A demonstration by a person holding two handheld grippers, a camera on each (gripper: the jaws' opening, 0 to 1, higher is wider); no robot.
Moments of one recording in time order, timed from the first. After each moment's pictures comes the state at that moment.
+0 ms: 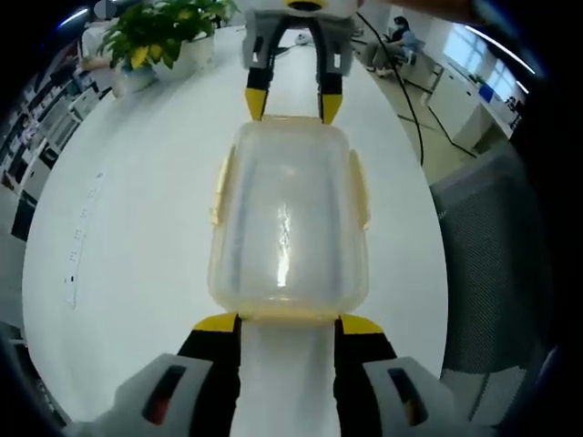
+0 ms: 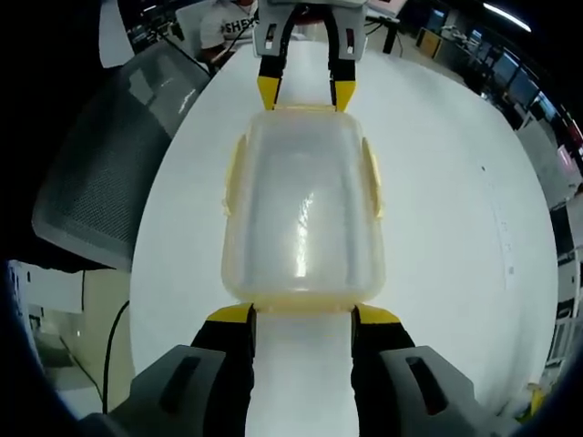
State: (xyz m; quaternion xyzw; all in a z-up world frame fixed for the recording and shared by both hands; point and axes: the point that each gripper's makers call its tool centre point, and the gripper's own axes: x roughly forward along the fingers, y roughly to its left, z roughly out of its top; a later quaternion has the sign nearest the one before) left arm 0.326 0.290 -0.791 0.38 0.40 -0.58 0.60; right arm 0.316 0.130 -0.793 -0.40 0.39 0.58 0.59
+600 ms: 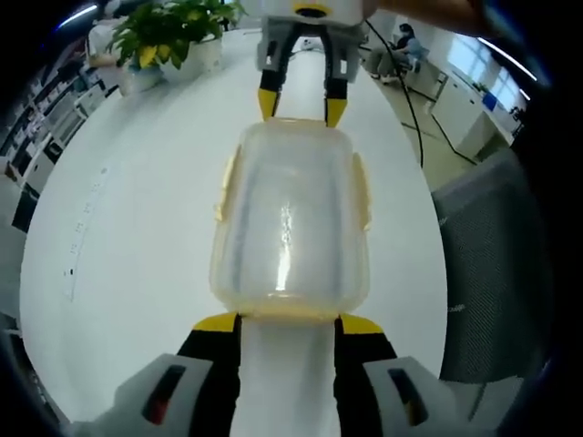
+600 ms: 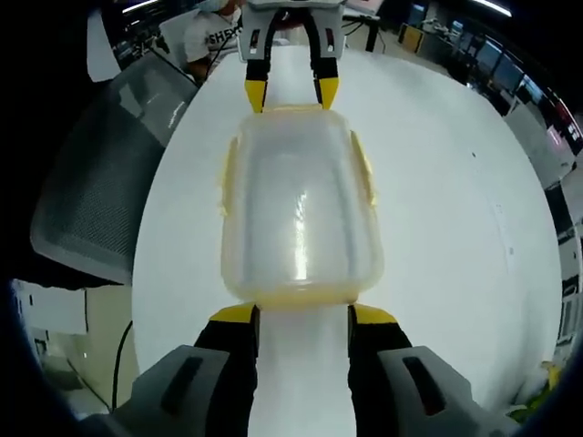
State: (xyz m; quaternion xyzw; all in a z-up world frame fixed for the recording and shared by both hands) left arm 0.327 0.292 -0.791 0.36 0.40 -0.57 0.61; right arm 0.316 0.126 -0.794 -0.37 0.40 0.56 0.62
